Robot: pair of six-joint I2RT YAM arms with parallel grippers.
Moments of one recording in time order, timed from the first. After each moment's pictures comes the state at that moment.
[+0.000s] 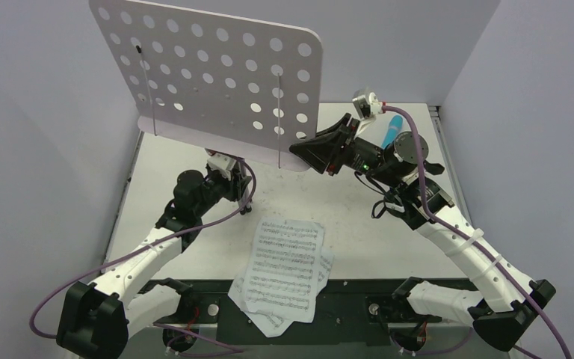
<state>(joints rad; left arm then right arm) -0.41 1.03 0.57 0.29 0.18 -0.03 0.68 1.09 1.23 0.09 -0.48 0.45</state>
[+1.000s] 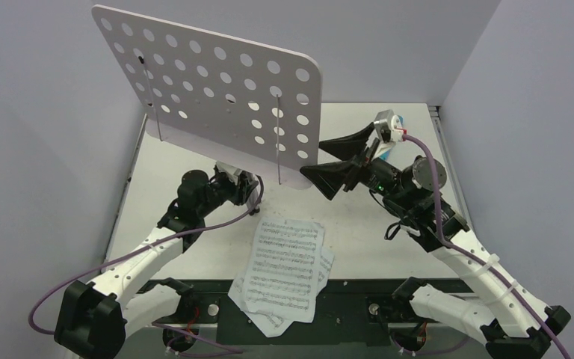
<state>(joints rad) -0.45 1.03 0.59 0.25 0.24 0.04 0.68 0.94 1.08 0.08 -0.39 0.38</state>
